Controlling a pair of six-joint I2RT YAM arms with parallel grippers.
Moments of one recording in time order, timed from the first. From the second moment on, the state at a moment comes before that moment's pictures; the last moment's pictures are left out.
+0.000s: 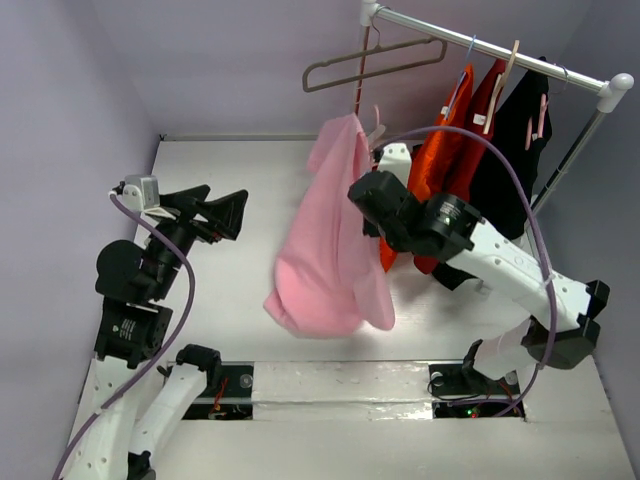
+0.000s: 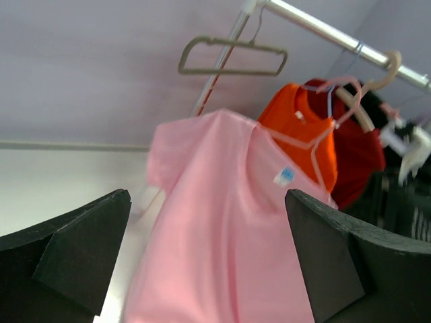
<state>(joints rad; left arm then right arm) -0.26 0.59 1.00 -0.17 0.14 -0.49 1.07 1.43 1.72 -1.07 0.71 0.67</state>
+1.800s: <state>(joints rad) -0.48 0.38 0.79 -0.27 -0.13 -0.30 0.48 1.85 2.27 -0.86 0.60 0.30</state>
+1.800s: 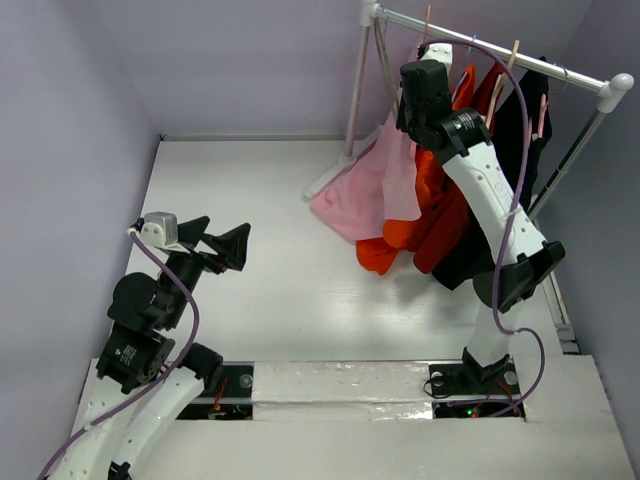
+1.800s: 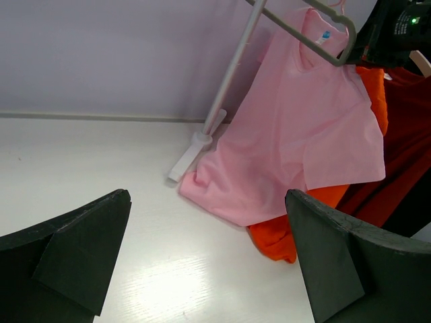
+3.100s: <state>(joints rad) -0.48 0.40 0.77 -0.27 -0.23 -0.30 0.45 0.93 1.49 -0.48 0.14 0.39</state>
